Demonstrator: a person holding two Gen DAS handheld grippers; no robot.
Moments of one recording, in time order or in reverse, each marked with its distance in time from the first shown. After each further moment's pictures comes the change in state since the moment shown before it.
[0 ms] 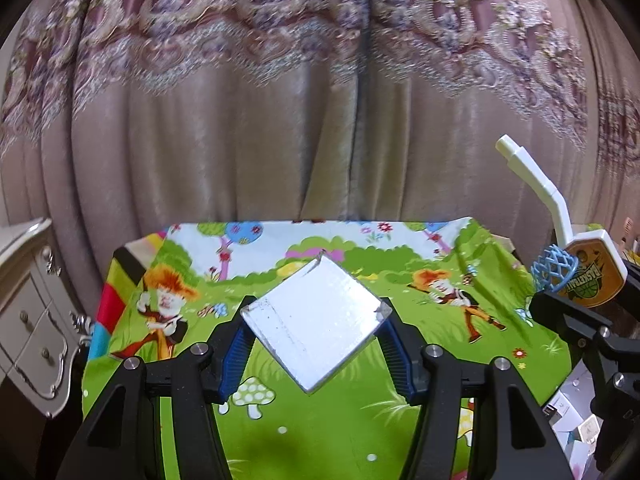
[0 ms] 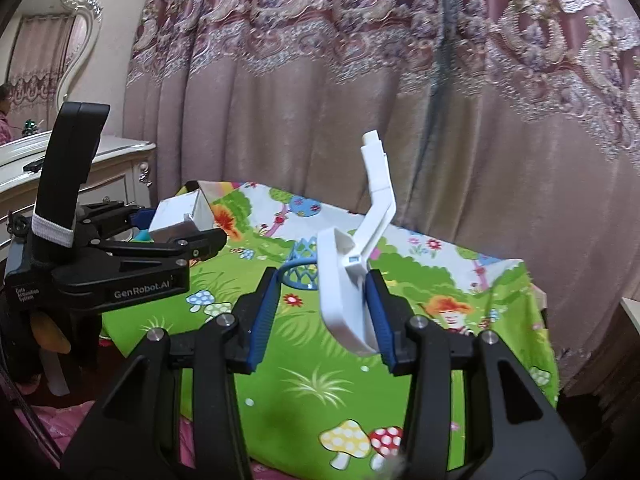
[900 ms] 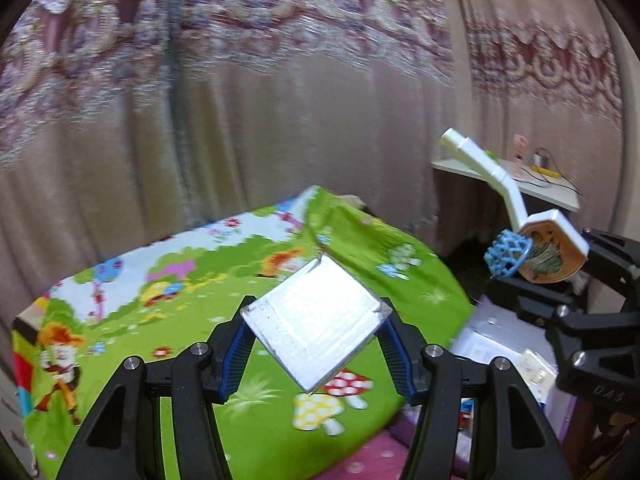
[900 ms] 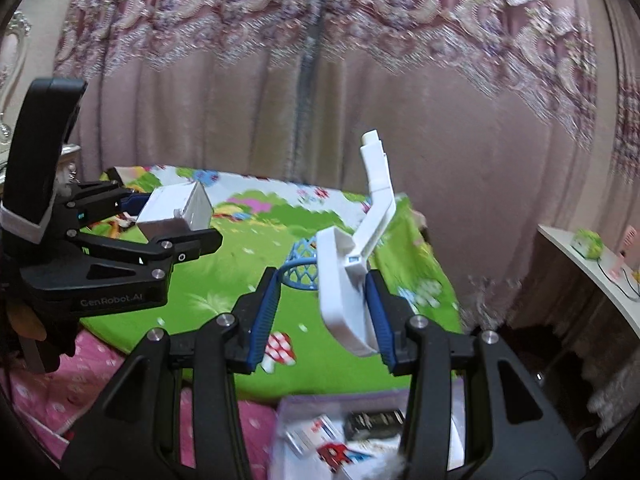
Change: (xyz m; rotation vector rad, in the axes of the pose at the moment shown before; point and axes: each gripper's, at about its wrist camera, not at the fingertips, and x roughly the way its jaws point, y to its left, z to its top) left arm -0.022 -0.179 -0.025 0.305 0.050 -0.368; right arm -0.106 -0.090 -0.080 0.150 0.098 -0.295
